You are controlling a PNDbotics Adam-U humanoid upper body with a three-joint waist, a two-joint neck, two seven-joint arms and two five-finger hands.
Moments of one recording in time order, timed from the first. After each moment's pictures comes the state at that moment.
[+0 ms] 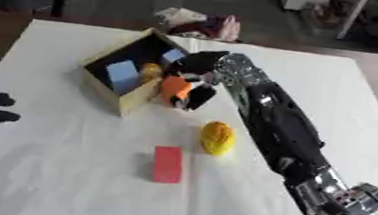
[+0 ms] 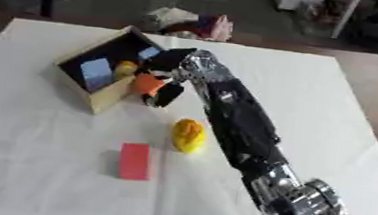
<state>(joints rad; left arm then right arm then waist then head) -0.07 0.21 -0.10 -1.84 -0.05 -0.01 -0.05 -0.89 -0.12 0.11 -0.90 1.42 -0.55 0.55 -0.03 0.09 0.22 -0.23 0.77</state>
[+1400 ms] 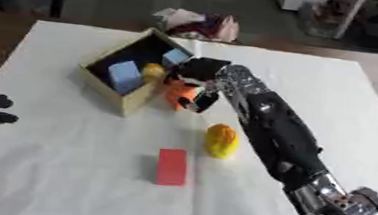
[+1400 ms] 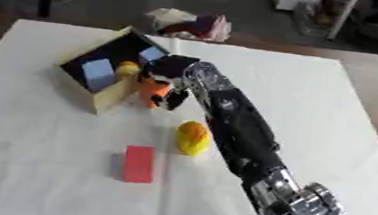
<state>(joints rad) -0.07 0.21 -0.10 -1.84 -0.05 -0.01 -0.05 -0.86 -0.15 0.09 -0.87 1.31 -0.57 0.36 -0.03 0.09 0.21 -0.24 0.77</state>
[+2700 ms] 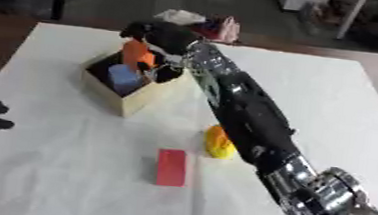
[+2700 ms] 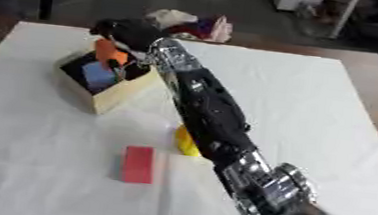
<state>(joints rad) -0.07 0.20 -0.12 -1.84 -0.04 -0.01 -0.08 -0.95 -0.05 0.09 -0.86 1.43 -0.39 0.03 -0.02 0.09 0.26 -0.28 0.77</state>
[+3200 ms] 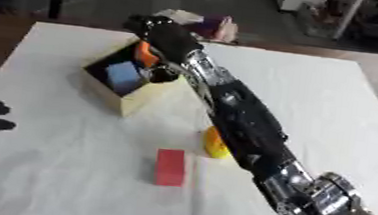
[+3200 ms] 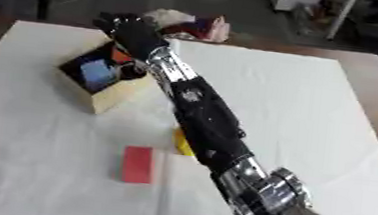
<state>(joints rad) -0.07 0.20 -0.12 -1.83 -0.04 -0.01 -0.08 -0.93 -0.08 0.11 -0.89 1.41 -0.36 -0.15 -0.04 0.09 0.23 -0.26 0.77</state>
